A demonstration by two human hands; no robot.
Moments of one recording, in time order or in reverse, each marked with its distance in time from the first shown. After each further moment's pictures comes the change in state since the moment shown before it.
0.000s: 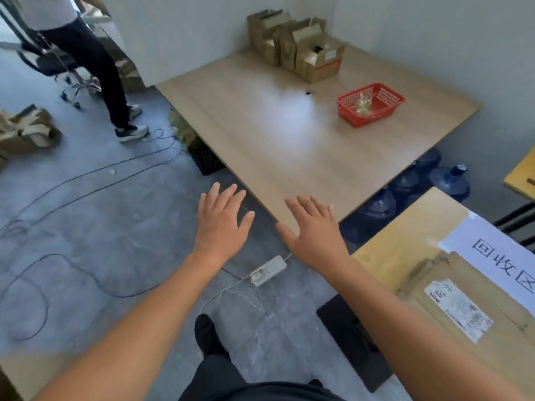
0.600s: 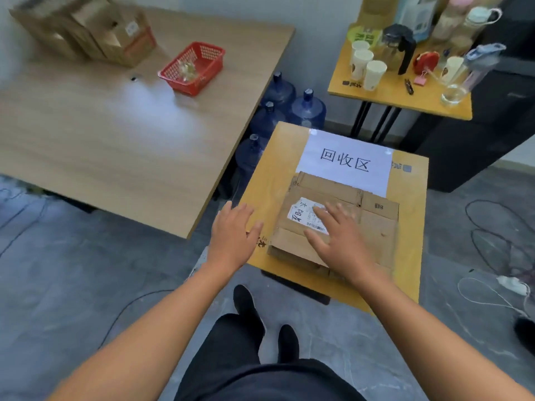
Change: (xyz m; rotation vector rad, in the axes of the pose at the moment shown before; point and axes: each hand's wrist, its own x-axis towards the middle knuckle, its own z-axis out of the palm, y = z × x) left_hand -0.060 0.257 0.149 -0.154 -0.491 0.382; right_hand -0.240 0.244 -0.053 0.162 0.192 0.629
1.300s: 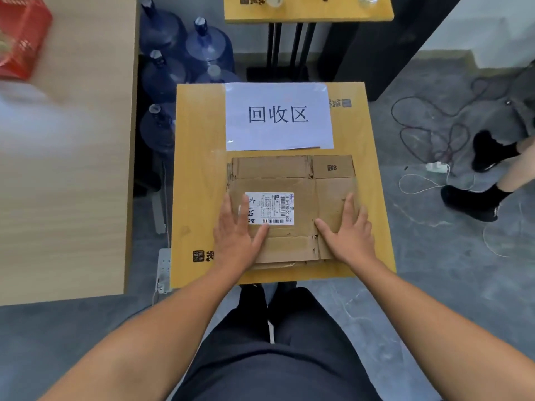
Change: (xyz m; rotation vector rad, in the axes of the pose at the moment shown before) left_hand 0.085 0.004 0.148 0.027 -0.244 0.256; right_hand 0.007 0.133 0.067 -0.018 0.018 0.886
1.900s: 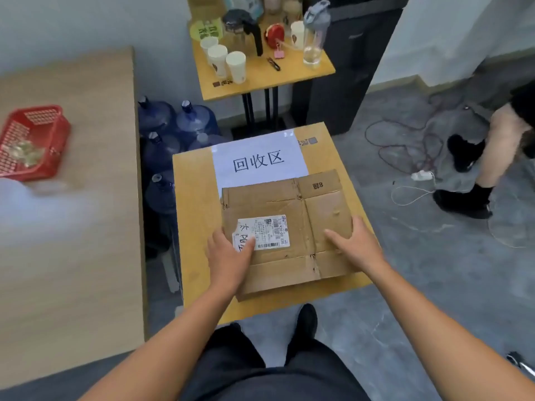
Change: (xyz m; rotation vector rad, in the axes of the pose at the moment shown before) left_hand 0.013 0.043 -0.084 -0.345 0.025 -0.269; right_hand -0.029 0.013 -0.060 0.614 0.090 -0.058
